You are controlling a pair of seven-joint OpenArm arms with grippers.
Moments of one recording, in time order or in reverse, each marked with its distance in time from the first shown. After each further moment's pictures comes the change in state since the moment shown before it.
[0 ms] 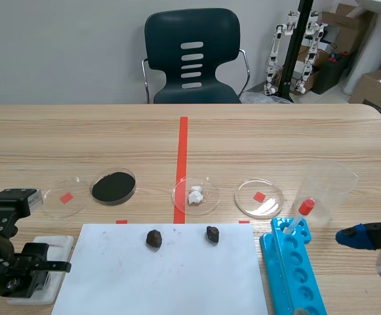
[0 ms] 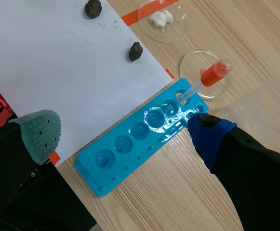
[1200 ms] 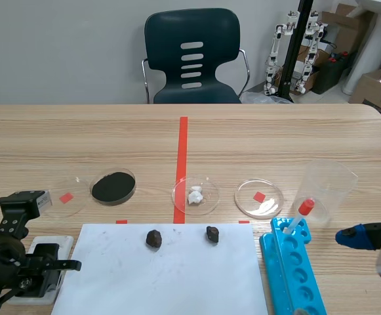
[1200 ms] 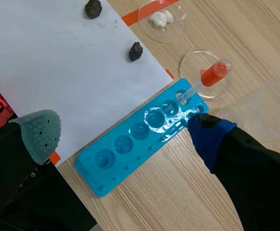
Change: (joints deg) left arm -1.1 0.3 2.1 -2.0 -2.3 2.1 -1.0; right arm 0.0 0.0 0.0 0.0 0.0 0.0 0.0
